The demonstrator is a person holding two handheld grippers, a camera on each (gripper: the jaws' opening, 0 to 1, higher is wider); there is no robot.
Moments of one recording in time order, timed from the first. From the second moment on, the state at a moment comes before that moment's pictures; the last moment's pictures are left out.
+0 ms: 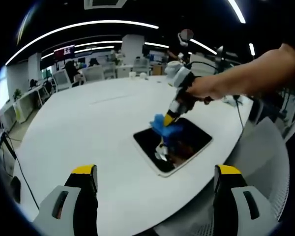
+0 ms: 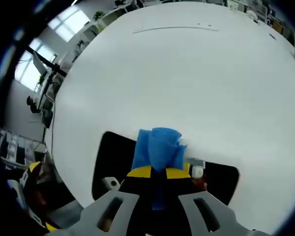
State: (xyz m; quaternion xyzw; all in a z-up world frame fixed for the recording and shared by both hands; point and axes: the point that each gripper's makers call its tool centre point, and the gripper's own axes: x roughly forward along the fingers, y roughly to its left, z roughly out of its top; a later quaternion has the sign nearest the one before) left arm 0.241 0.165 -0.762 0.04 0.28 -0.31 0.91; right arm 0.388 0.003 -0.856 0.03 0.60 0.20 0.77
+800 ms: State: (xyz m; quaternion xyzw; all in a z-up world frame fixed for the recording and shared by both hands) left arm 0.258 0.160 -0.757 0.04 0.26 -0.29 0.92; right arm 0.390 -0.025 -0.856 0.03 0.60 0.20 0.77
